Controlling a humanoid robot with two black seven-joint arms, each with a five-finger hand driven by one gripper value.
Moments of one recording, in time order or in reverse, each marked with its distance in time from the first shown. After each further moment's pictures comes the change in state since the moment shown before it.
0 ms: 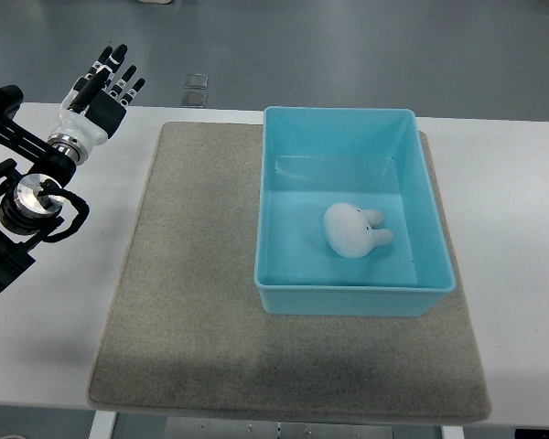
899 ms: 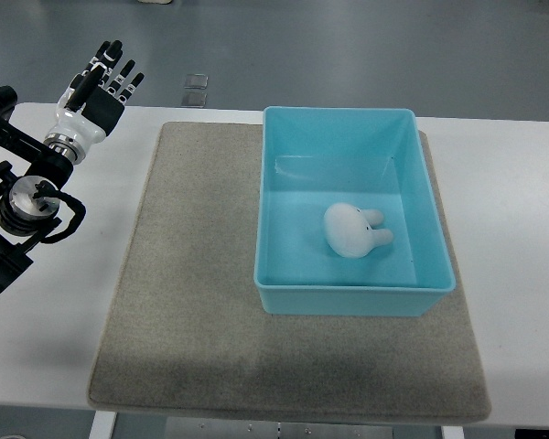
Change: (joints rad) left arm 0.014 0.002 -0.026 0.000 0.000 -0.046 -0.002; right arm 0.000 0.000 -0.001 0.000 -0.010 0.000 0.000
